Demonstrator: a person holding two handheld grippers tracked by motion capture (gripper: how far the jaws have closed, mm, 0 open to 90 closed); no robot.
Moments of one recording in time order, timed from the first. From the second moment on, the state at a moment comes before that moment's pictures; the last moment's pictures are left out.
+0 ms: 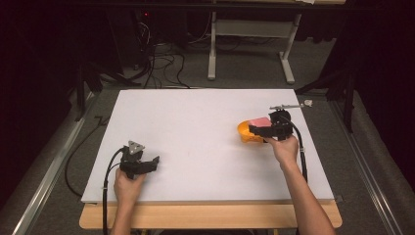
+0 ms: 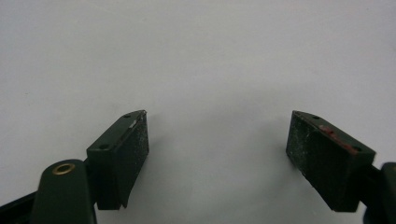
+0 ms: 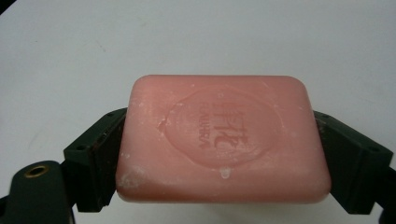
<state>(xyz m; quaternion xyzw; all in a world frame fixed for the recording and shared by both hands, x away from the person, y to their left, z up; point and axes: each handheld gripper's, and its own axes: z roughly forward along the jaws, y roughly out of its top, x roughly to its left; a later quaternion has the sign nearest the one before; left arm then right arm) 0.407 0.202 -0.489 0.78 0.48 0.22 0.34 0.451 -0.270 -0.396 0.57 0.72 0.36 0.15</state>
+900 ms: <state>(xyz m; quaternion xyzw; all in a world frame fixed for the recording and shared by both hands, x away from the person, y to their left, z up) 0.407 0.201 -0.489 0.77 0.48 0.22 0.34 0.473 -0.253 -0.412 0.59 0.72 0.32 0.14</state>
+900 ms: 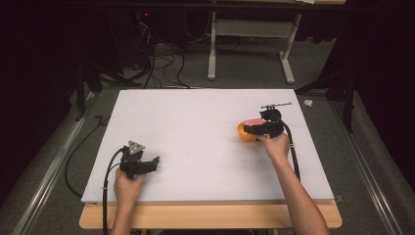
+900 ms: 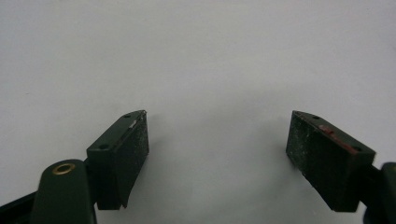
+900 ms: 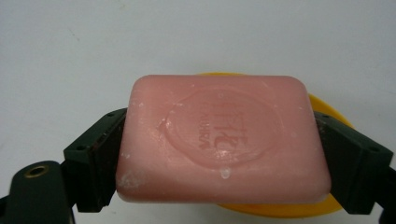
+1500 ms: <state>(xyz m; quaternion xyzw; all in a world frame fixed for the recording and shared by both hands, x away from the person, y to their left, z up) 0.407 0.201 -0.489 0.77 0.48 0.22 0.34 0.483 -0.255 -0.424 0.62 0.72 0.31 0.11</state>
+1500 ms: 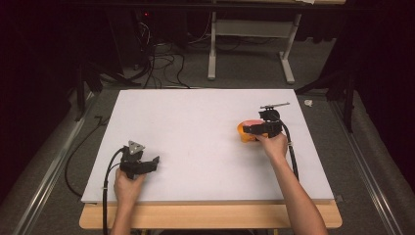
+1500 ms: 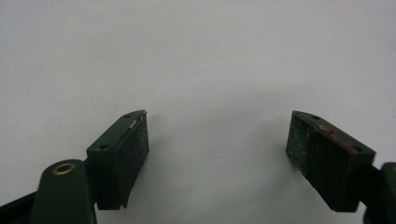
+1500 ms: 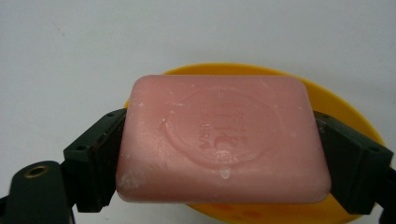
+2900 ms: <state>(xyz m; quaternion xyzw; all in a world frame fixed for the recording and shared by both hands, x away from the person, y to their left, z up) 0.407 0.202 -0.489 0.78 0.48 0.22 0.34 0.485 -0.257 -0.429 0.65 0.69 0.31 0.10</state>
